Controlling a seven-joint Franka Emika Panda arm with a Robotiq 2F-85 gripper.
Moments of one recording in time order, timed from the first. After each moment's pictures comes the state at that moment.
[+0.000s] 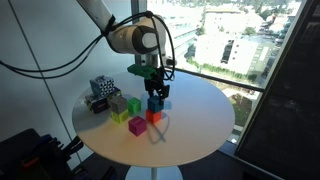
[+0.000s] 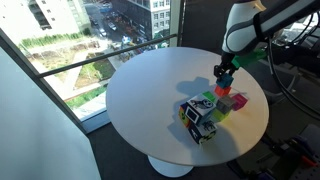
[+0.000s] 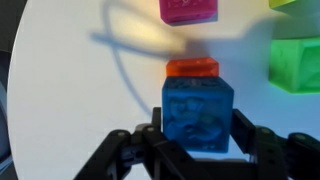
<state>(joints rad) -0.05 0.44 -0.14 -2.04 -0.09 2.40 0.13</state>
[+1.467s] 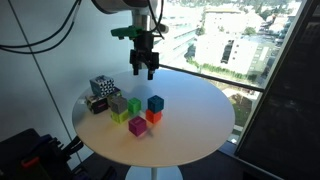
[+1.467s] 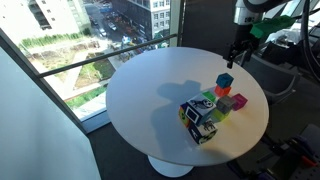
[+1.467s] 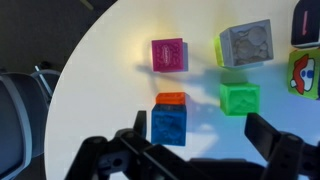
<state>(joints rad) -0.03 0.18 -0.10 -2.04 -0.10 2.01 0.13</state>
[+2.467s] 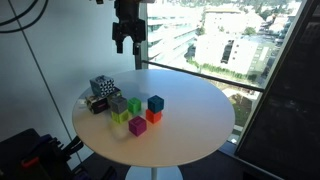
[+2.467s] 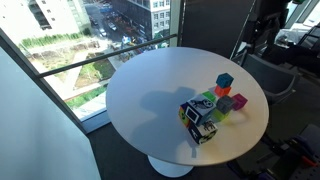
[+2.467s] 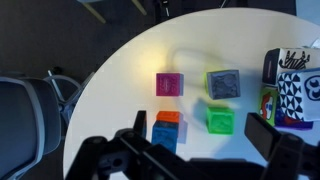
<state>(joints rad) -0.03 -0.04 -0.06 -2.05 -0.13 1.76 0.11</state>
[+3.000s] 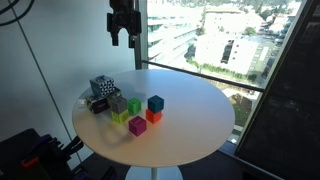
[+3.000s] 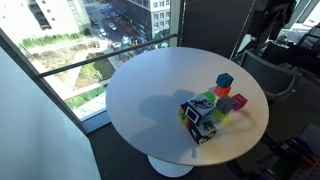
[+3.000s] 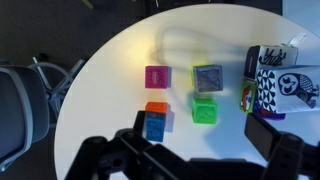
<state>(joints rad) -0.03 -0.13 -0.06 -2.09 -0.08 1.79 0.07</state>
